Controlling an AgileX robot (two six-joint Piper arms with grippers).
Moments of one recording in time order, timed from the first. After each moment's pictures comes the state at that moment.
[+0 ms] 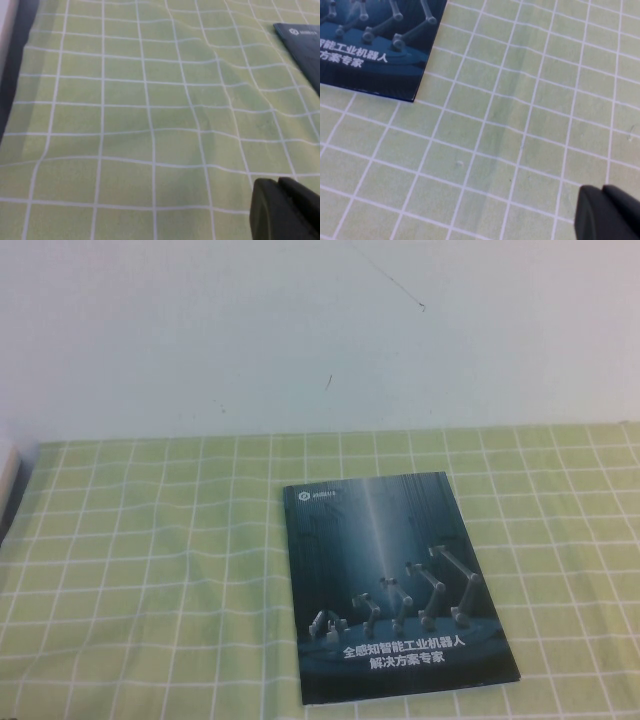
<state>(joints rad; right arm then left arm) 0.32 0.35 -0.44 -0.14 0.91 0.01 -0.27 0.21 -0.11 0.17 0.43 -0.46</state>
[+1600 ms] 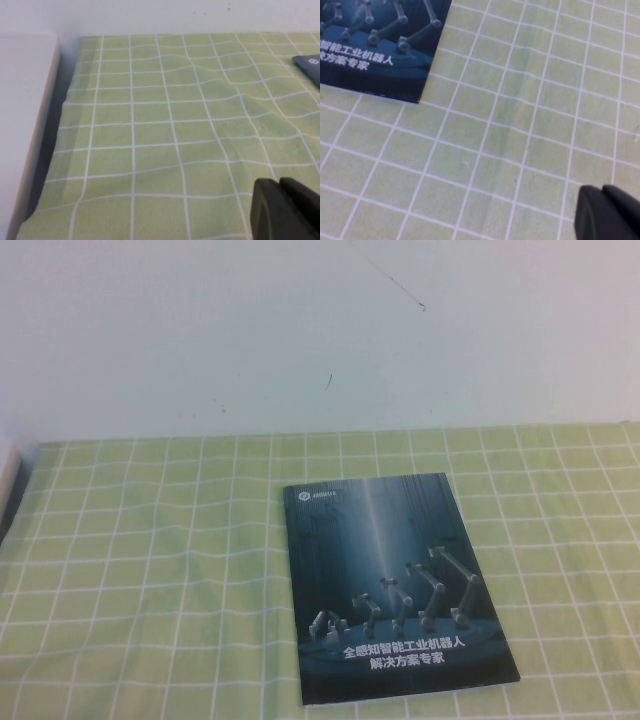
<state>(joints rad) 0.32 0.35 -0.44 -0.13 0.91 0.01 -0.08 -0.01 0.01 -0.05 0.38 -0.05</state>
